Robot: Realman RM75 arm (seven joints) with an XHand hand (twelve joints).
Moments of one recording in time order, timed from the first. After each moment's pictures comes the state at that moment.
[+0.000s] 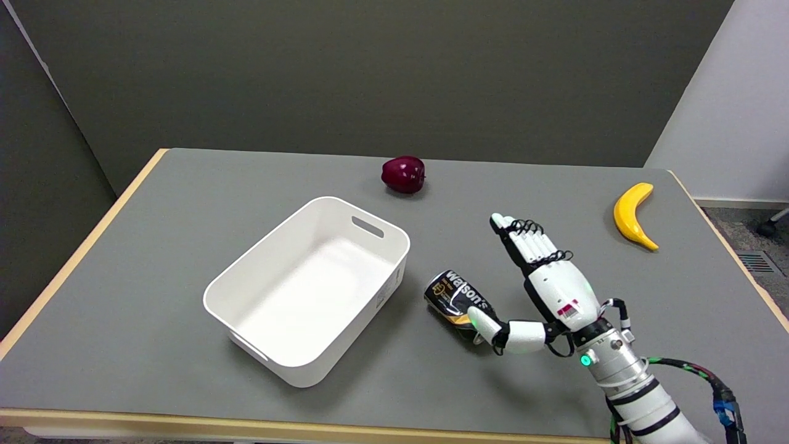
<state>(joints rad) -0.44 -1.01 -1.88 1.40 0.59 1.01 0.30</state>
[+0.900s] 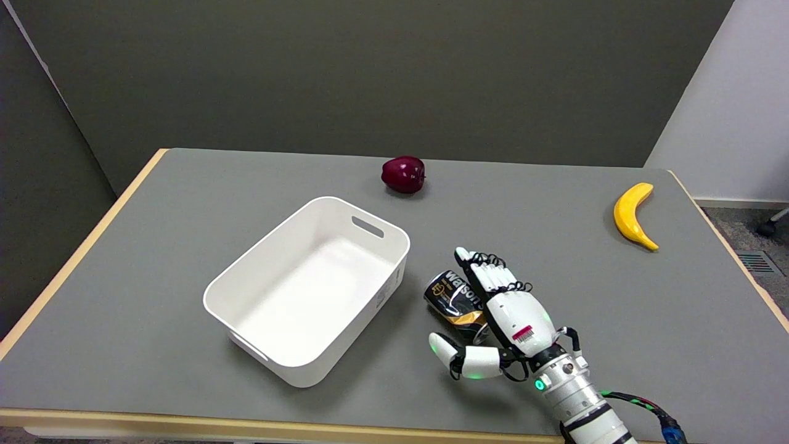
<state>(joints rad) -0.37 -1.07 -2.12 1.43 0.85 0.93 0.04</state>
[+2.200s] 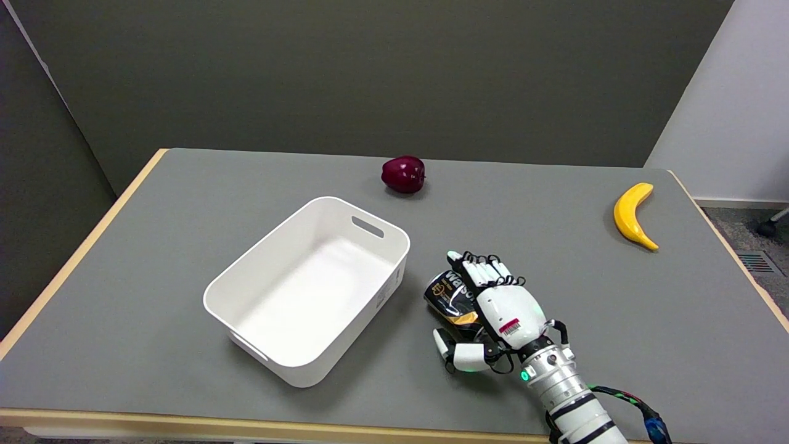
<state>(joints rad) -0.31 -1.09 -2.16 1.42 0.96 0.90 -0.17</state>
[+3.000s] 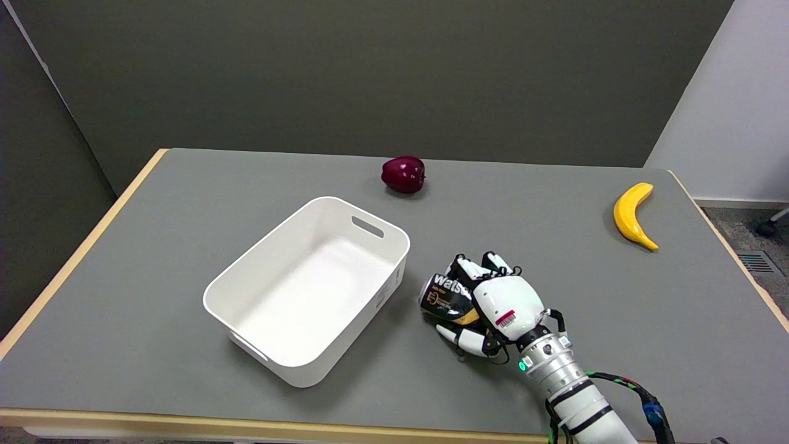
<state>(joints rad) -0.27 -1.06 -2.15 1.41 0.95 0.86 -0.24</state>
